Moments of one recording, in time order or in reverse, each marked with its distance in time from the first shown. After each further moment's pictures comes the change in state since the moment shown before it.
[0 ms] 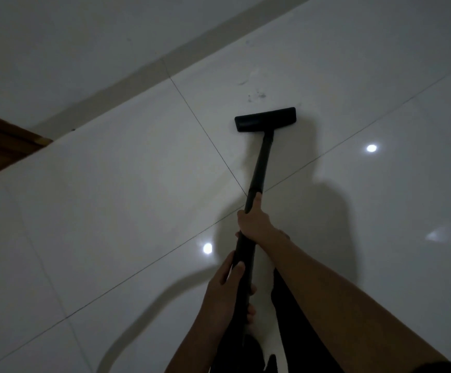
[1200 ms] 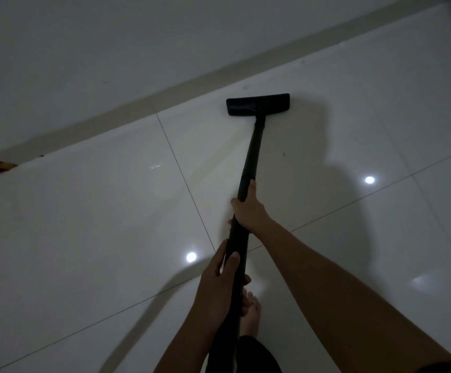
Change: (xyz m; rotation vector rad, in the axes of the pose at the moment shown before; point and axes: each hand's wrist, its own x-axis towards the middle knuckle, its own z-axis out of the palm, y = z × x) left_hand 0.150 0.173 0.112 -0.004 0.093 0.120; right_hand 0.150 -0.179 -0.133 -0.098 -0.110 -0.094
